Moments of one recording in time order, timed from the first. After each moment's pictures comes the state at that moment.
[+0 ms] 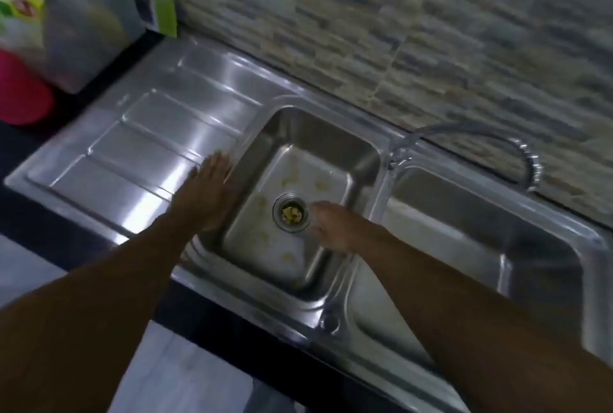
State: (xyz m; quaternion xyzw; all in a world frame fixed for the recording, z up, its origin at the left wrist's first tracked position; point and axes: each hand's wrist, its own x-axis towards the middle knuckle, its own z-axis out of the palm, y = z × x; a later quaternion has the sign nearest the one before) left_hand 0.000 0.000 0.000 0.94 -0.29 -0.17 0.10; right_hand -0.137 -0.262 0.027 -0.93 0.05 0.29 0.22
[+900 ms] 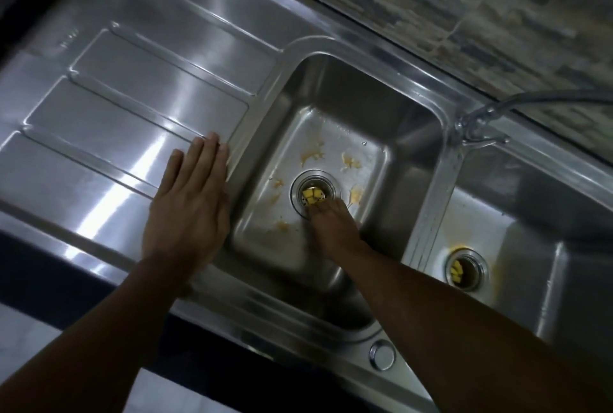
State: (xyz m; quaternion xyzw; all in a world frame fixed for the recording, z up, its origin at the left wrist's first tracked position) left_hand -0.009 0.026 -0.040 0.94 -0.33 -0.02 0.12; right_hand -0.107 -0.211 -0.132 -0.96 0.04 0.26 0.04
